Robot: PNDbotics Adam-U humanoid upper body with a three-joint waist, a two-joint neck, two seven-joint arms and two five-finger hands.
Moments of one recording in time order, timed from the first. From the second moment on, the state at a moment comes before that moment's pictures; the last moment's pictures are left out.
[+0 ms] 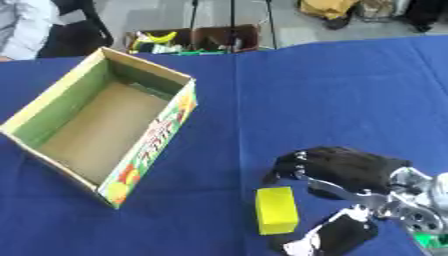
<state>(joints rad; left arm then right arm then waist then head) -0.15 0.10 0.26 -1.98 -0.12 -0.29 0.07 -0.62 -0.64 0.34 -1.98 0.69 0.00 0.78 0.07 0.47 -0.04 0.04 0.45</state>
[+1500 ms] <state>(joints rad) -0.15 0.09 0.25 -1.98 -0.13 -0.29 0.06 -0.63 -0.62 0.36 -1.91 0.81 0.04 0.78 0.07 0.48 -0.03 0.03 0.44</state>
